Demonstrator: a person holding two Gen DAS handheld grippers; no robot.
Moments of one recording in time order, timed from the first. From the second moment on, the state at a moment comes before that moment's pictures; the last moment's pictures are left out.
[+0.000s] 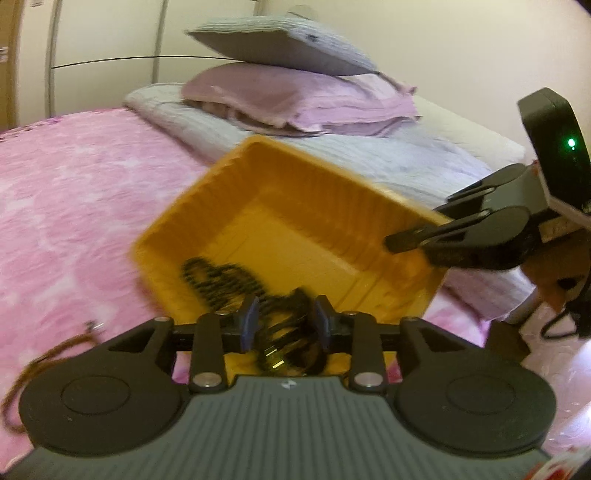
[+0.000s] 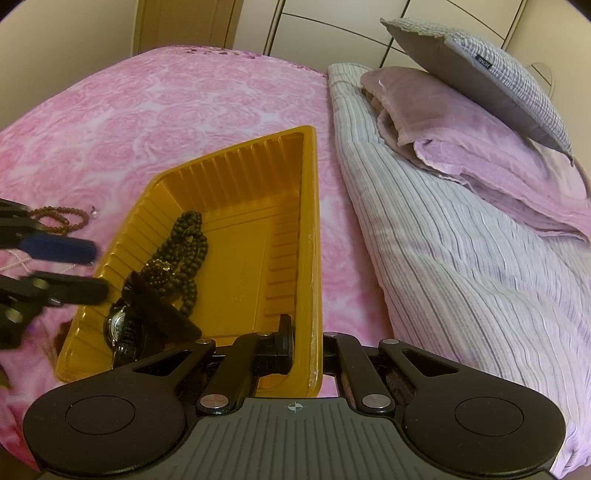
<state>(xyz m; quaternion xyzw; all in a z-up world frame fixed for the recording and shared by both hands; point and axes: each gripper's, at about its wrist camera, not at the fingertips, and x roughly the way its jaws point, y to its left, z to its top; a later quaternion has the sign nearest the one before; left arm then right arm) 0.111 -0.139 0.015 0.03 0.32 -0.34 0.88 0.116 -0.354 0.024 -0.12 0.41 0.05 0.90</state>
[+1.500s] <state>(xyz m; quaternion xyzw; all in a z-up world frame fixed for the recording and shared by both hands) 0.094 -0.007 -0.049 0.13 0.39 -0.20 0.89 0.116 -0.354 0.022 -0.12 0.41 0.05 0.90</state>
